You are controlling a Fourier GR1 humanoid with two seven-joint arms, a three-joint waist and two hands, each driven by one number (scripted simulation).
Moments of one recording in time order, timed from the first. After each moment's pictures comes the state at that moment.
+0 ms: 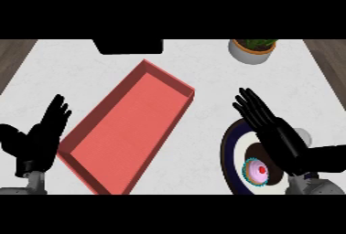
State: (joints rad) left arm -0.01 0.38 -0.09 -1.58 0.28 0.27 0.18; right arm -0.10 -0.33 0.28 -1.71 -0.47 0.10 0.01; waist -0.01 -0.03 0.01
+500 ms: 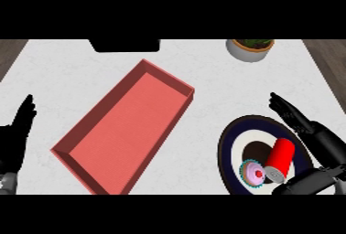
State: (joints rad) left arm 0.00 0.53 -0.06 -1.49 0.08 0.30 0.13; right arm -0.03 -0.59 0.19 -1.70 -0.23 0.22 -0.14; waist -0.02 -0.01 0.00
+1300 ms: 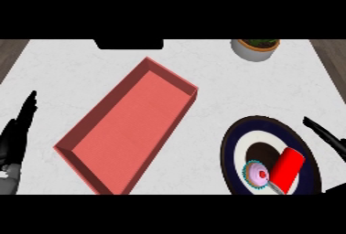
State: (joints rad) left arm -0.07 0.54 -0.05 -1.35 -0.01 0.28 0.07; right arm 0.03 -0.72 0.11 -1.28 0.06 0.29 -0.81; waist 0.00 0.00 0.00
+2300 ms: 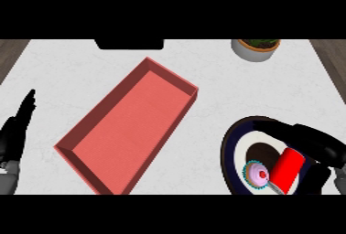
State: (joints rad) left arm -0.10 0.50 0.01 -1.31 -0.06 0.22 0.05; right arm -0.16 -0.71 0.31 -1.46 0.47 0.47 -0.37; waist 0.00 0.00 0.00
